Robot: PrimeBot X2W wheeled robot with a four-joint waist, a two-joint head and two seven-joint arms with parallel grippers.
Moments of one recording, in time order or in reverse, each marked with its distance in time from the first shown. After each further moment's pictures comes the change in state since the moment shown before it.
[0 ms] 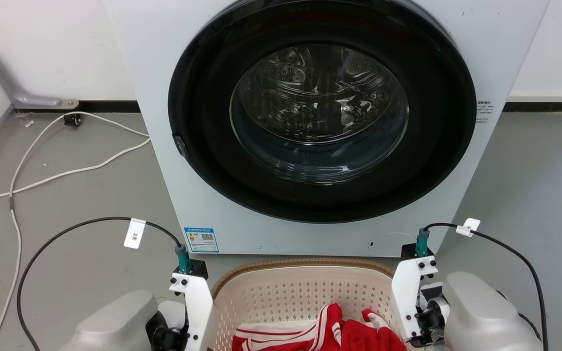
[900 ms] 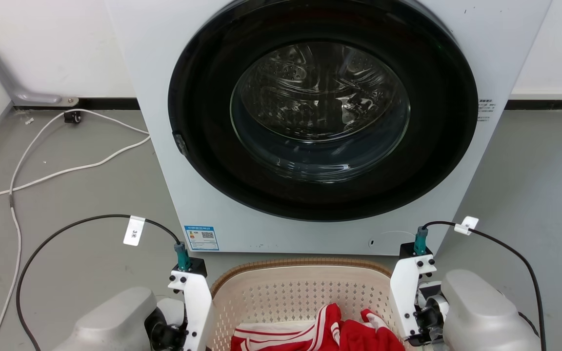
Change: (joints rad) left arm -0.011 0.000 -0.001 0.007 -0.007 0.000 0.024; right arm -0.014 -0.001 0.043 0.007 0.053 -0.001 0.017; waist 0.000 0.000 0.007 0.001
